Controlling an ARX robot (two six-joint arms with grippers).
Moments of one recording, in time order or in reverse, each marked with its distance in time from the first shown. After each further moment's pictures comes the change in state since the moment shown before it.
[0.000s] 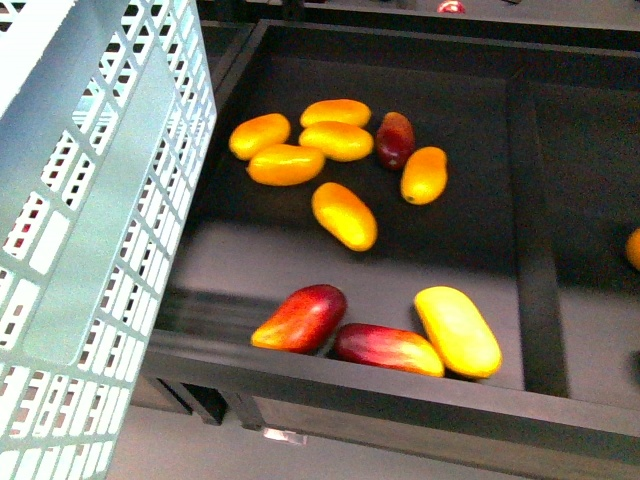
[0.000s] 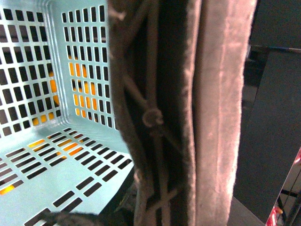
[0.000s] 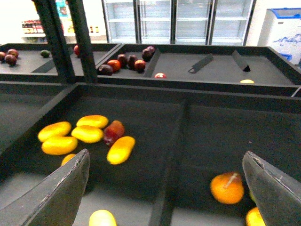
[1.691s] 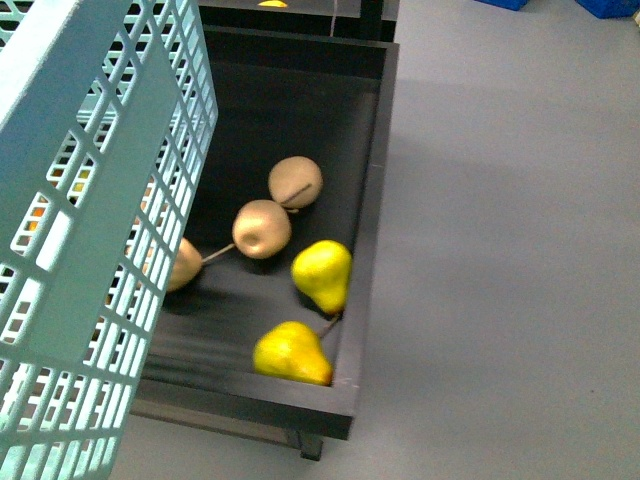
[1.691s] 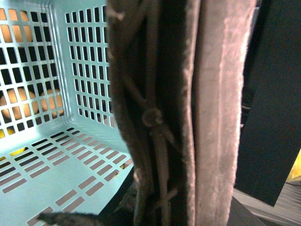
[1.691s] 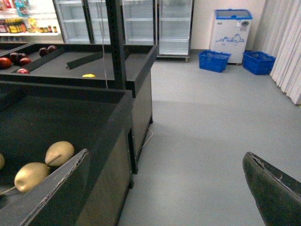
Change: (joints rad) left arm 0.000 0.000 0.000 0.000 0.000 -0.001; right arm 0.000 0.000 0.000 0.000 0.000 0.000
